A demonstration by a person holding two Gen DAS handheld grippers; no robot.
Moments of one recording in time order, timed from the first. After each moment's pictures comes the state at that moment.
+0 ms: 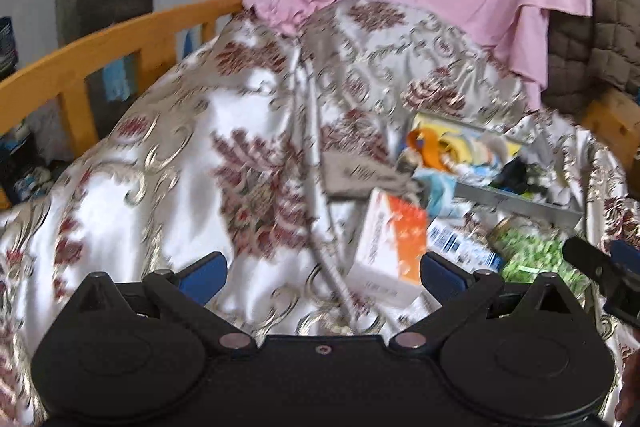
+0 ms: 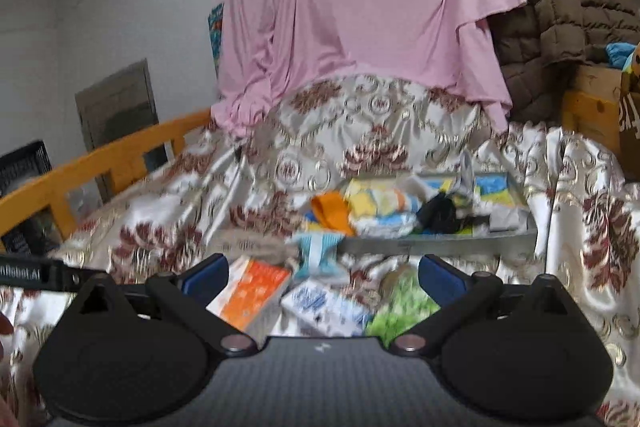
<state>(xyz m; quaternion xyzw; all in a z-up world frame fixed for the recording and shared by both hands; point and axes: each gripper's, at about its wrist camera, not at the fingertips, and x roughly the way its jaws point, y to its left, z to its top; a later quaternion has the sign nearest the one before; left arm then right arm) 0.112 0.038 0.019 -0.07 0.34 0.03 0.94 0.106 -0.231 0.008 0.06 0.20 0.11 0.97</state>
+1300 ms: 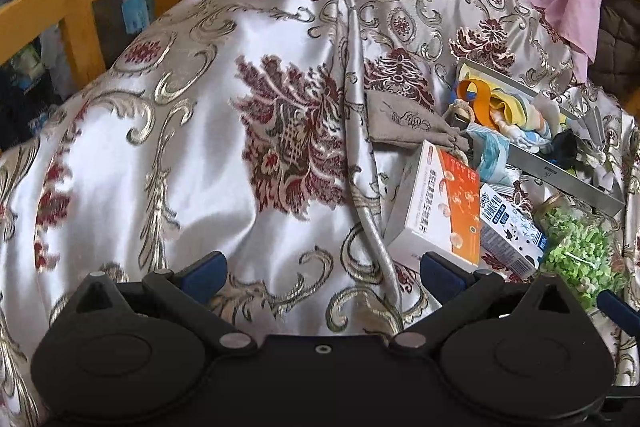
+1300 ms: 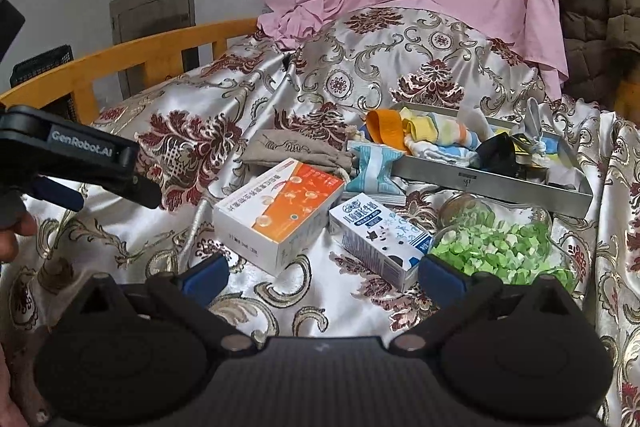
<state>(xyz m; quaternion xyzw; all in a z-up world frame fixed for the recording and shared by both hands) 0.160 0.058 -0.017 -0.10 0.42 0.06 0.90 0.111 -0.171 -0.037 -0.03 0.29 0.16 0.95</state>
